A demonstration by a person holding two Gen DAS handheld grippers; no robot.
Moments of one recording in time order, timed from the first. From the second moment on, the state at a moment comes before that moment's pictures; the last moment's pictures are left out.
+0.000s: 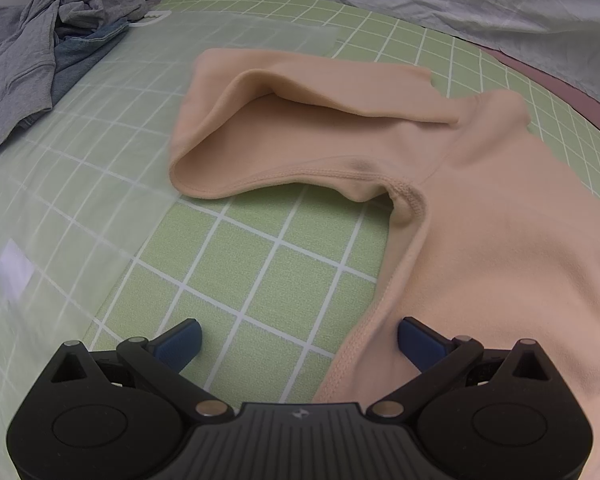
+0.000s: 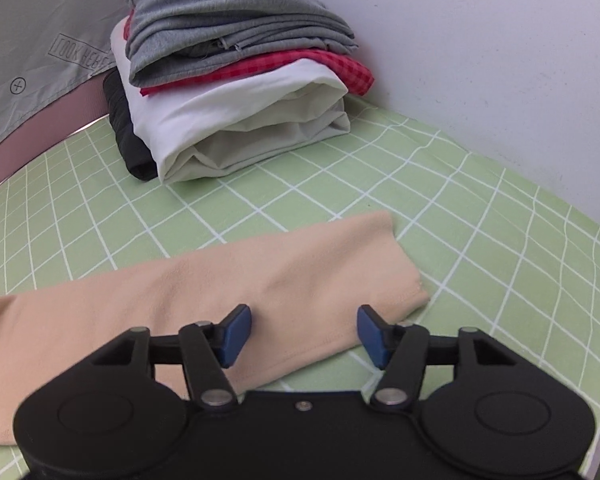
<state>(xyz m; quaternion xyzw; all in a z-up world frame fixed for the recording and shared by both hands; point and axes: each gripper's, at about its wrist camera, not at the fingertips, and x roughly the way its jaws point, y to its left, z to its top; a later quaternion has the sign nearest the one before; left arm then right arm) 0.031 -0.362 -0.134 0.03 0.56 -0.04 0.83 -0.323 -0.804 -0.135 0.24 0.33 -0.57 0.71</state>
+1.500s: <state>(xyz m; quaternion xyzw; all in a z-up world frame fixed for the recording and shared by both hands) -0.051 -0.288 -0.100 0.05 0.53 -0.06 0.85 -0.370 -0.719 -0.132 0.29 0.28 -0.57 0.72</state>
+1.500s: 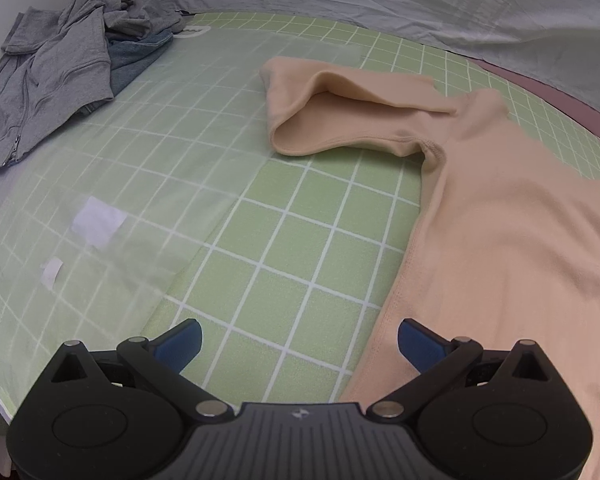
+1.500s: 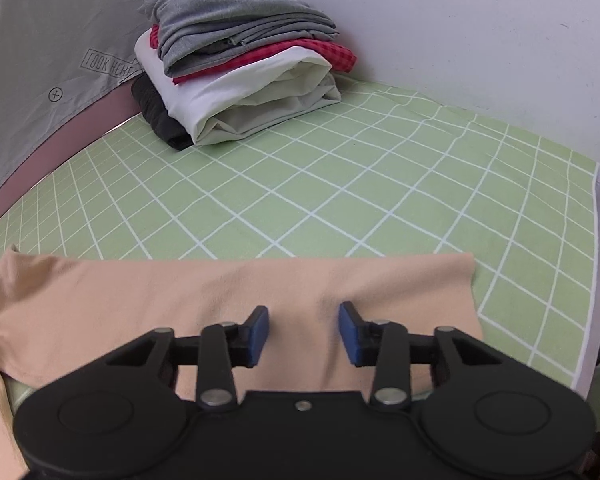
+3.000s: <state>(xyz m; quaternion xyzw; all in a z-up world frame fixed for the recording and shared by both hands) 0.105 -0.322 -0.101 0.13 0.45 -0.13 0.87 -0.181 -0.676 -0.130 0.20 0.37 -0.48 0.77</state>
